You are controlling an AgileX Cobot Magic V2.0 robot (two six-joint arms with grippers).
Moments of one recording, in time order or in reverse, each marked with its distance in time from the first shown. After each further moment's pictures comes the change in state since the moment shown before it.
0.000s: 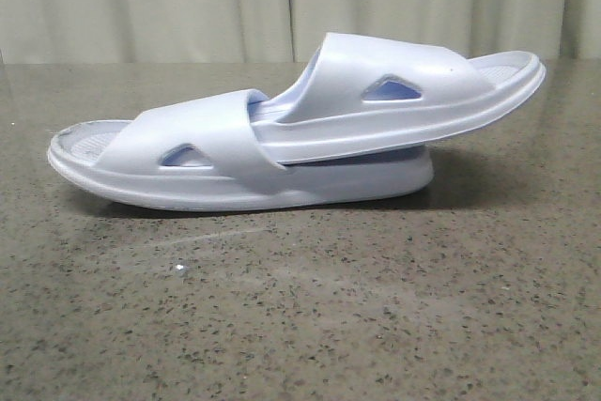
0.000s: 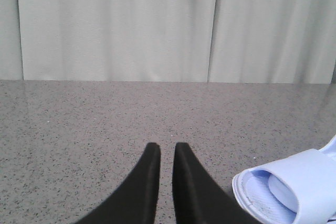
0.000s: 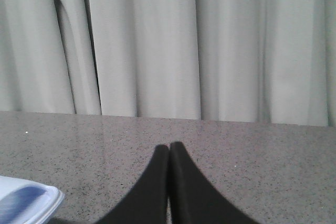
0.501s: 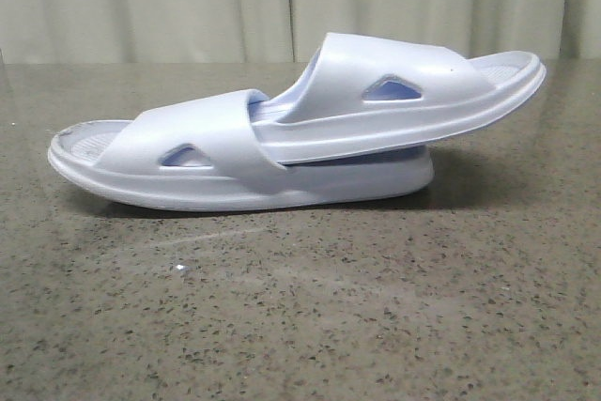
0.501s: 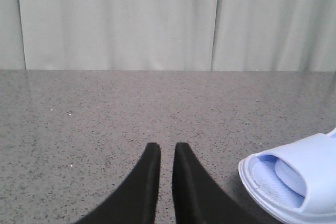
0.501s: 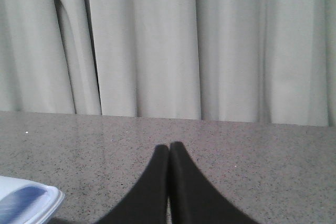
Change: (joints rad) left arm 0.000 -0.011 0.031 0.024 -0.007 0.000; right arm 0.000 -0.001 0.000 0.000 0.000 -0.001
